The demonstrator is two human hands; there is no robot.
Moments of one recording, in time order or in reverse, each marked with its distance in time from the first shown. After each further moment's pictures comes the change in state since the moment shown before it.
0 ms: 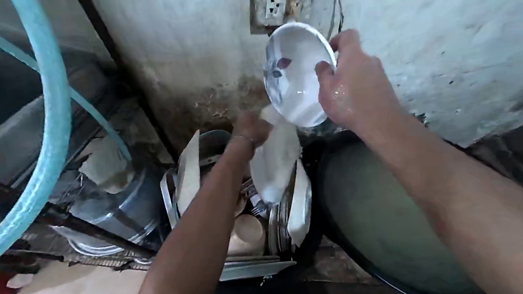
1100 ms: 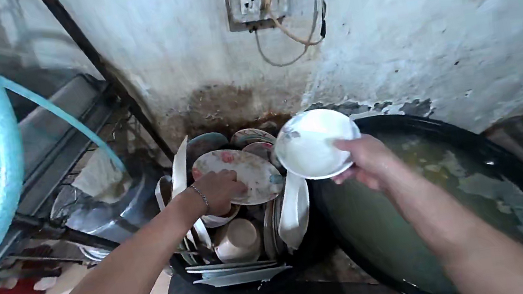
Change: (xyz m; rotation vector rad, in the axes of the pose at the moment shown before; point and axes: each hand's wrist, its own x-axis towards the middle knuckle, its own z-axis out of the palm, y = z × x) left_hand -0.033 -0.094 0.005 1.035 -0.545 0.341; right_hand -0.022 0.152 0.062 0.872 -0.359 0.607
